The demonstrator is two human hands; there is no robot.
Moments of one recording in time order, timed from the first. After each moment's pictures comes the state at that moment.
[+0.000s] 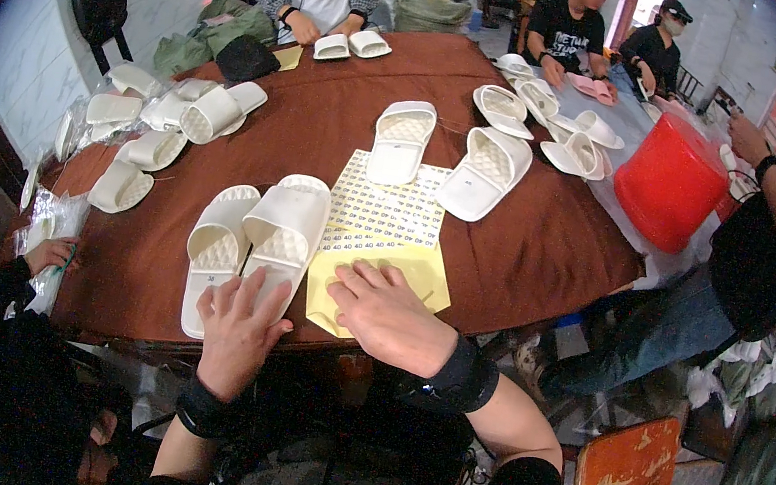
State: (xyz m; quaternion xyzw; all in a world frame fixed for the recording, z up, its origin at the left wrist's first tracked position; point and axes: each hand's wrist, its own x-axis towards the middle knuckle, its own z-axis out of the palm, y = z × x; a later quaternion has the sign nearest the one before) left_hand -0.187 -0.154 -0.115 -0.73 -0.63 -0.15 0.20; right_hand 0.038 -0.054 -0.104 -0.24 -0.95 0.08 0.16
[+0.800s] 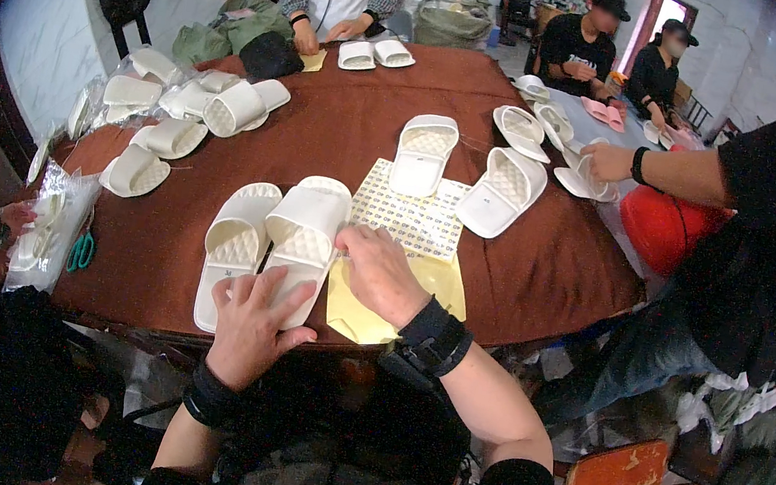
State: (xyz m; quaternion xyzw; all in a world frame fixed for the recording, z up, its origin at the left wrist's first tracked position) left_hand -0.193 -0.151 -0.106 -0.75 -0.61 -0.18 0.17; right_hand -0.014 0.000 -0.119 -0.28 -0.89 0.18 0.33
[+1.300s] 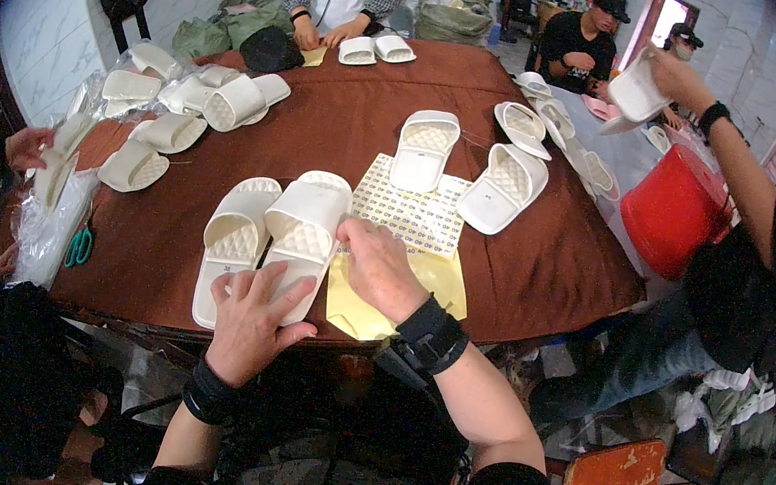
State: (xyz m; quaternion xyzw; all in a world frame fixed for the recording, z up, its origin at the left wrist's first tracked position) left_hand -0.192 -0.151 -0.108 -0.75 -0.62 -0.19 0.15; right_hand -0.017 0.000 -0.120 -0.31 -0.87 0.20 0.34
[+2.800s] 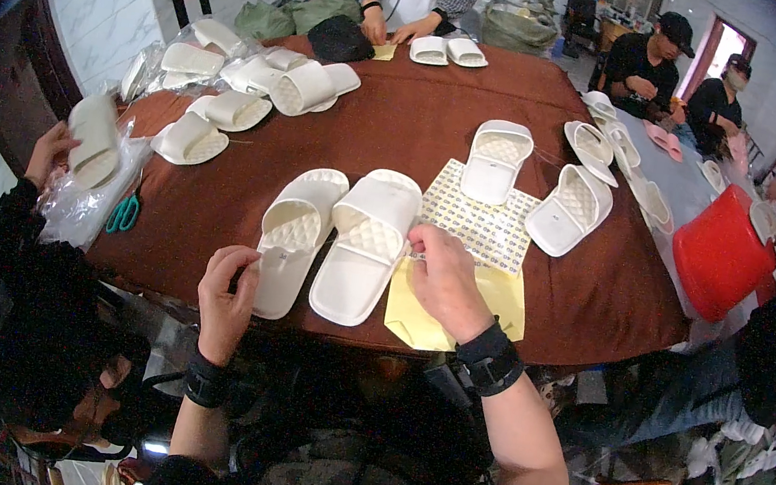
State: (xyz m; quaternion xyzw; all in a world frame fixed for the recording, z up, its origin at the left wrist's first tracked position) left_hand -0.266 -0.170 -0.122 -0.55 -0.65 -0.52 0.02; right_hand -0.015 -0.003 -0.122 -0.34 -0.84 0.24 0.35
